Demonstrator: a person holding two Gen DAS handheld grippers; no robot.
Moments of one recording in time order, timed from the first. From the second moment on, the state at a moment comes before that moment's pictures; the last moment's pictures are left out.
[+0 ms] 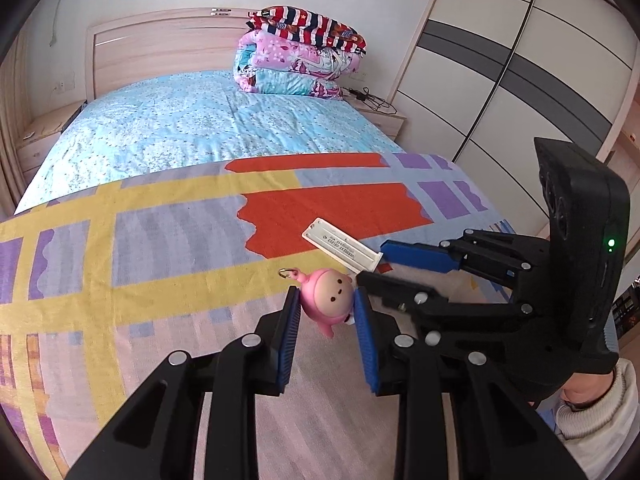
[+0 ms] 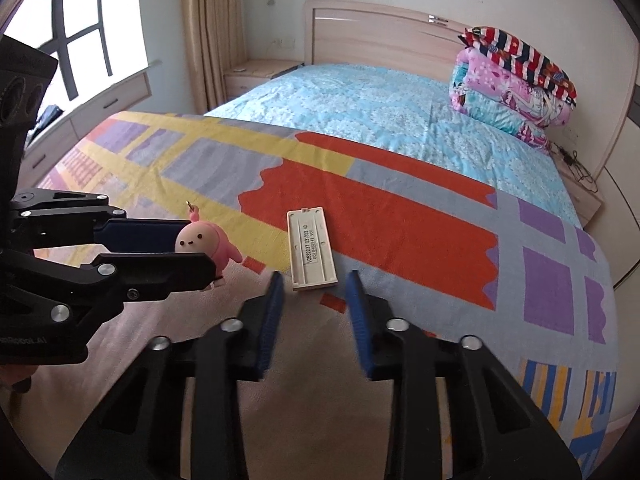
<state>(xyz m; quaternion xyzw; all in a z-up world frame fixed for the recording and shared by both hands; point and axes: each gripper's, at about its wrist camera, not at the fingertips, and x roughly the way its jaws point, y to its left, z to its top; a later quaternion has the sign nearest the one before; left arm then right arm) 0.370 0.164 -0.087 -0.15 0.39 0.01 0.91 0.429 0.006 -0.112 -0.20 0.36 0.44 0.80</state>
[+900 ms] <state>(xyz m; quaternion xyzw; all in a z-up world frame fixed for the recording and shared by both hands) 0.280 0.142 -0.036 -0.14 0.36 0.02 0.92 0.356 -0.026 -0.064 -0.22 0.32 0.43 0.81</state>
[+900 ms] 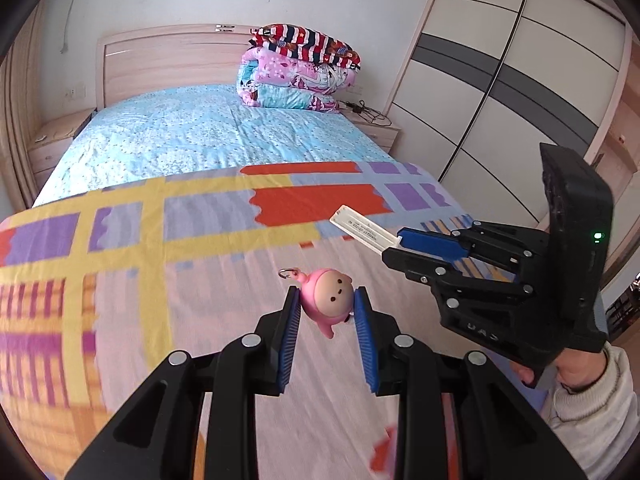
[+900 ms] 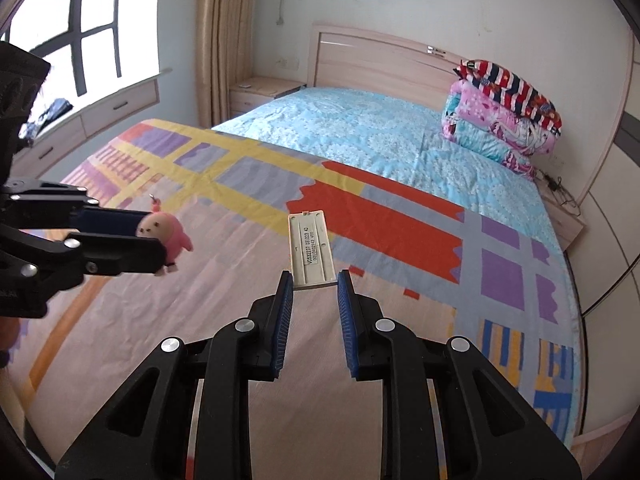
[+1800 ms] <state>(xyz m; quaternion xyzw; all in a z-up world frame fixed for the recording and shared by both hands) 0.109 0.058 -0.015 -0.10 0.36 0.01 0.93 0.199 -0.140 -0.011 -0.21 0.27 0.45 0.82</state>
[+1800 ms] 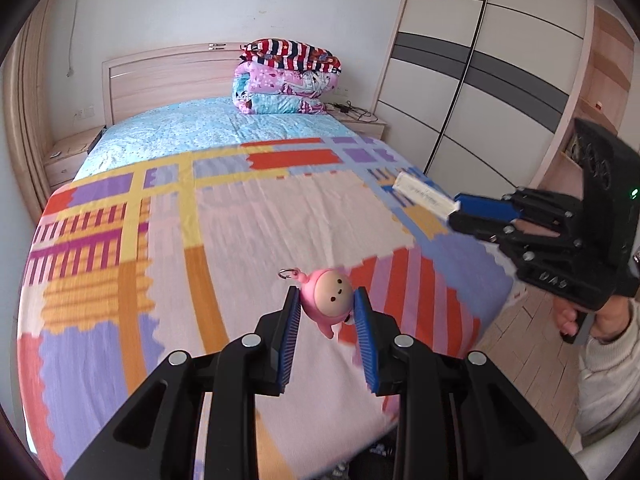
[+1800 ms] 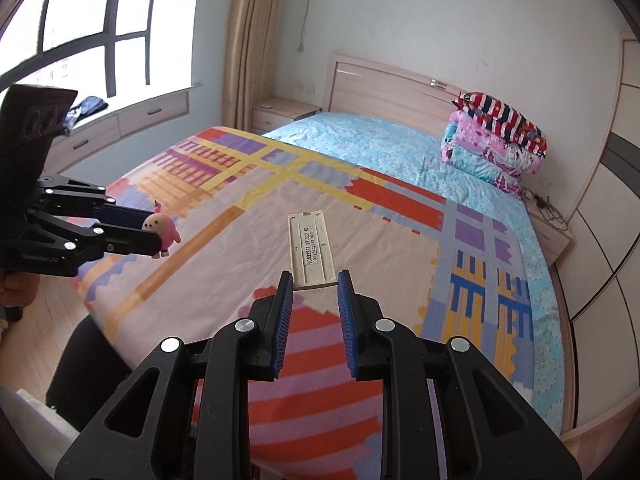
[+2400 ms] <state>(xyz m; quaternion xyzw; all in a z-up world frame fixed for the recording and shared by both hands) 0.040 0.010 -0.051 -0.09 0.39 -0.03 0.92 0.098 -0.177 -0.040 -0.21 0.30 0.49 0.79</state>
